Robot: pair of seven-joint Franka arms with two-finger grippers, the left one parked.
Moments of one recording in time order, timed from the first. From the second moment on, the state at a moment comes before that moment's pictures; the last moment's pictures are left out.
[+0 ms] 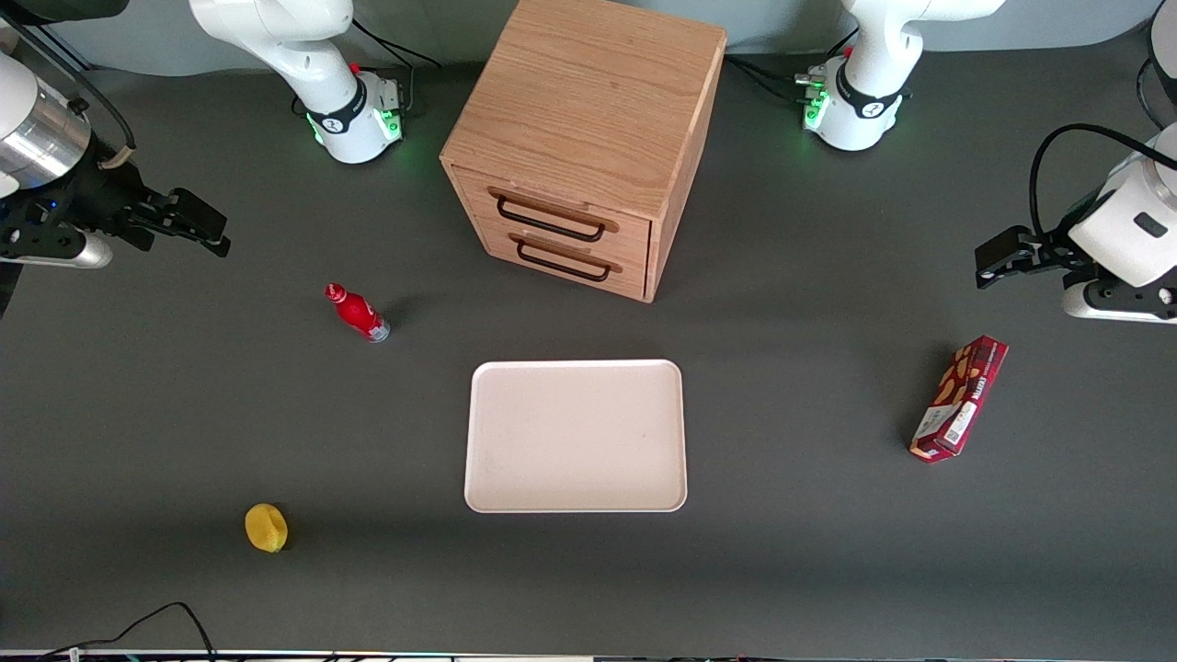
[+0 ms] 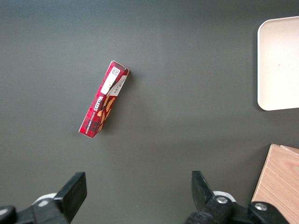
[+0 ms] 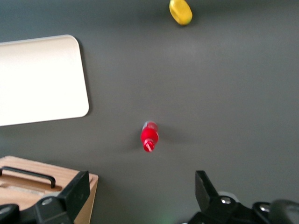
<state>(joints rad) -0.01 -0.07 0.14 -1.60 0.00 1.51 0.27</state>
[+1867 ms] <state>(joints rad) 0.00 -0.08 0.21 -2.50 0.03 2.40 0.27</state>
